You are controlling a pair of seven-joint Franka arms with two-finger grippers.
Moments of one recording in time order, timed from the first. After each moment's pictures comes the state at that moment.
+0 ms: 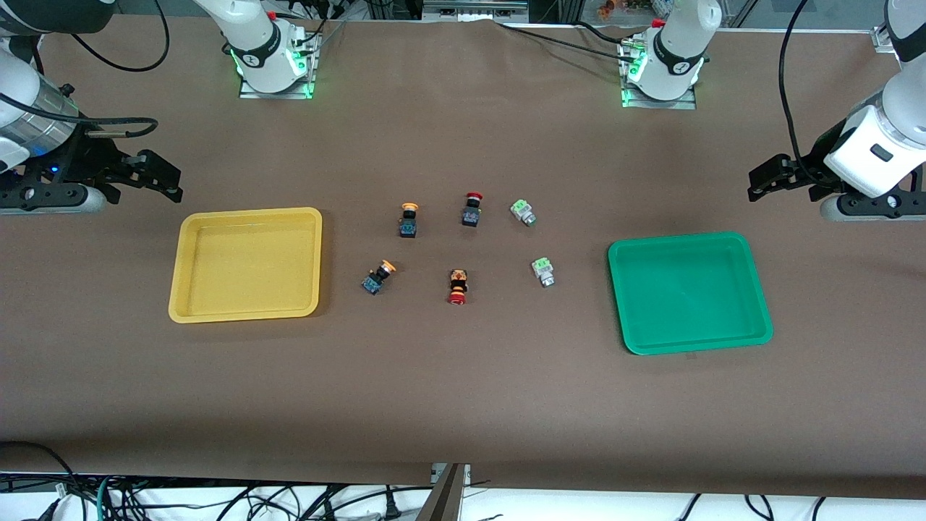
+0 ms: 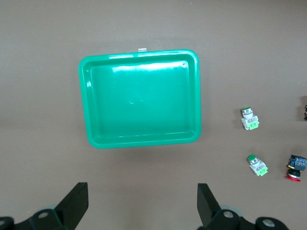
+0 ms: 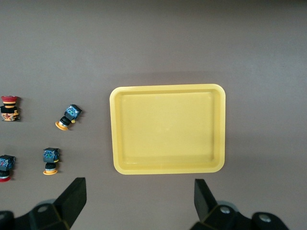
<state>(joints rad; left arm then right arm) 0.07 0.05 -0.14 -1.61 -0.01 1.59 -0.11 -0.02 0.06 0.15 -1.58 0.00 1.67 0.10</state>
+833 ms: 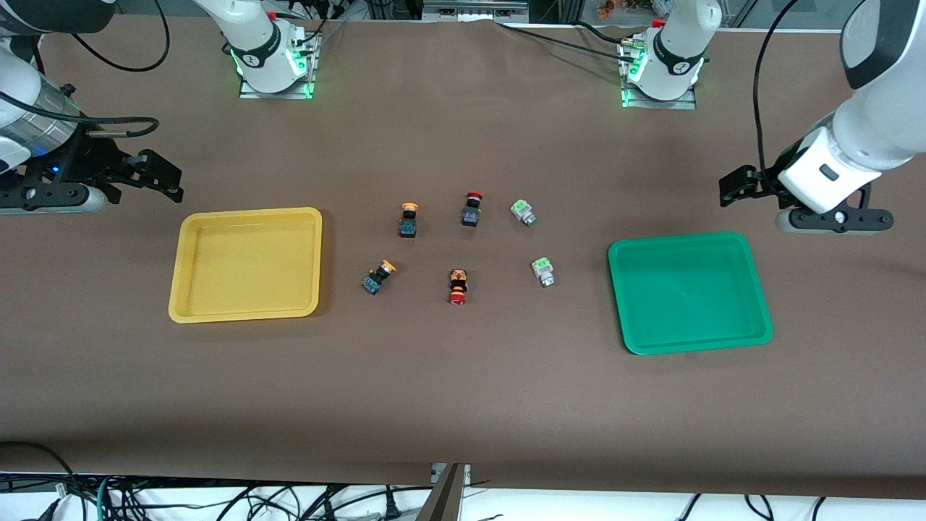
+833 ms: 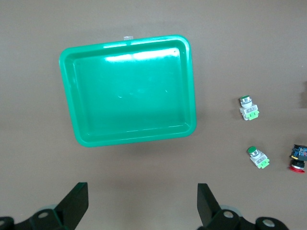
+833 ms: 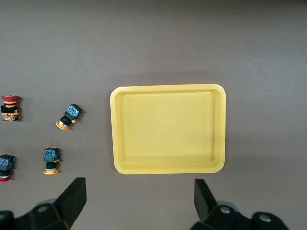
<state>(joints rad) 0.03 0.08 -0.15 -1.66 -0.01 1.62 -0.11 -0.02 0.06 0.15 -1.58 0.00 1.67 0.10</state>
